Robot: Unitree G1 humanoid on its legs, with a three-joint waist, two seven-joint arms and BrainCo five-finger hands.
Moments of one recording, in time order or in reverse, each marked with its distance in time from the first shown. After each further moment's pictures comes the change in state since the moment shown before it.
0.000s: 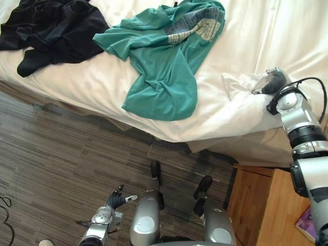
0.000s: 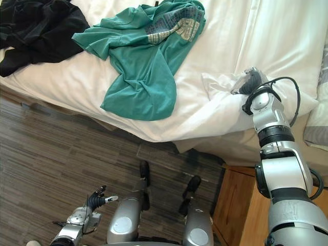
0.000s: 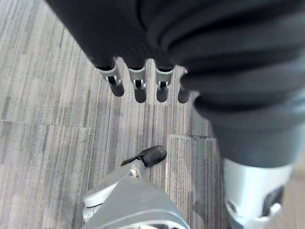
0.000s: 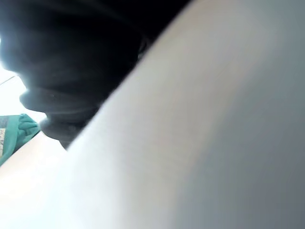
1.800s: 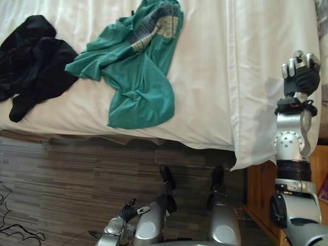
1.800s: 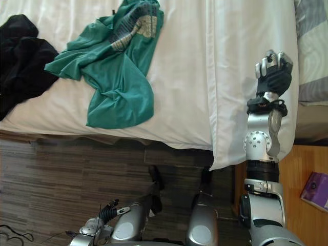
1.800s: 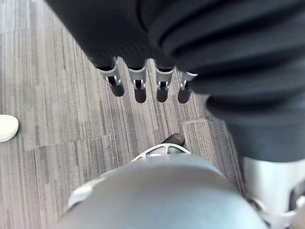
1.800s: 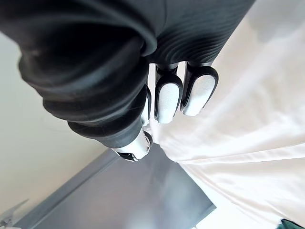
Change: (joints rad) left arm 0.096 -0.087 -0.079 -0.110 -0.001 0.142 0.002; right arm 0.447 0.258 -0.391 -0.760 1.289 -0.190 0.051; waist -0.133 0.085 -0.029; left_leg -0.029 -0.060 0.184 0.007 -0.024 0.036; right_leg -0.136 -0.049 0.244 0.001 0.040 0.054
